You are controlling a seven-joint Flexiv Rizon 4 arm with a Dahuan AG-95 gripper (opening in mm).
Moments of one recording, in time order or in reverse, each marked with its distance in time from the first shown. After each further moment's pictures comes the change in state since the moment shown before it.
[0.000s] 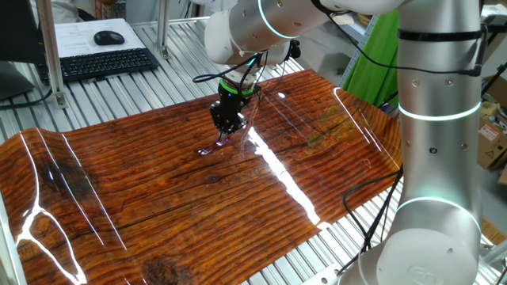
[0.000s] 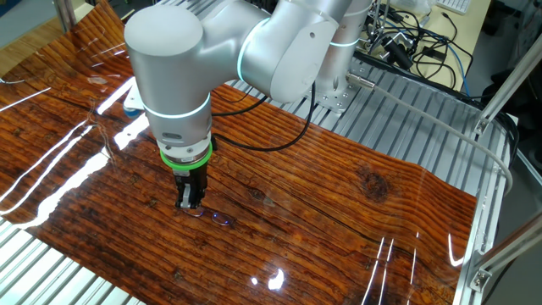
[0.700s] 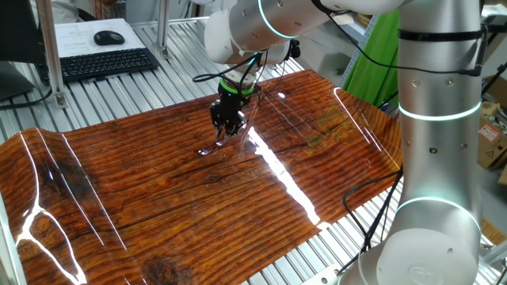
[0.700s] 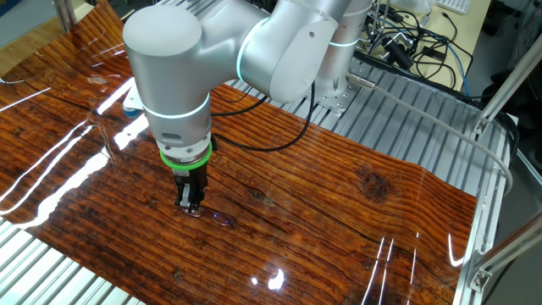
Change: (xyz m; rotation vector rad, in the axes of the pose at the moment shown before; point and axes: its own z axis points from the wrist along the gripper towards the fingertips) arm 0.000 0.000 0.000 0.004 0.003 0.007
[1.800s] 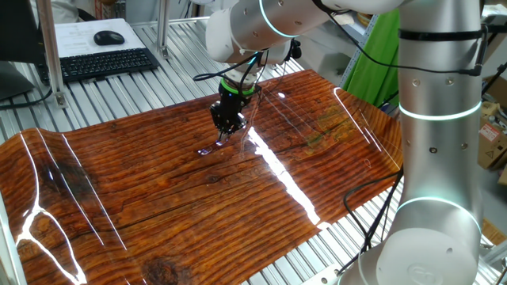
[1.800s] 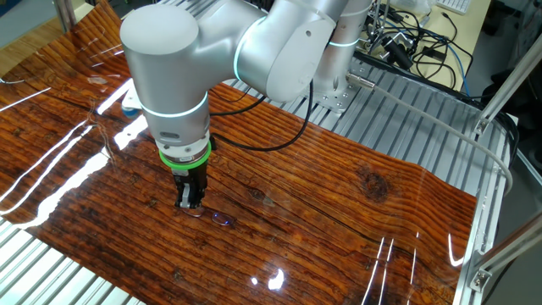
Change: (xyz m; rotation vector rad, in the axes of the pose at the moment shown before) arm 0.000 0.000 0.000 -0.006 0.010 -0.003
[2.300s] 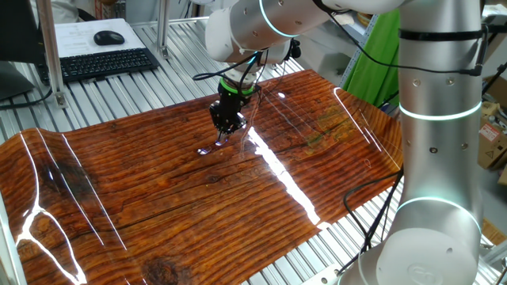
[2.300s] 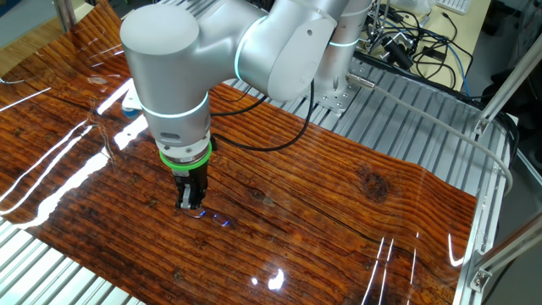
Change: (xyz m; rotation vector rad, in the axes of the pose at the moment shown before) arm 0.005 0.006 -0.005 -0.001 0.003 0.004
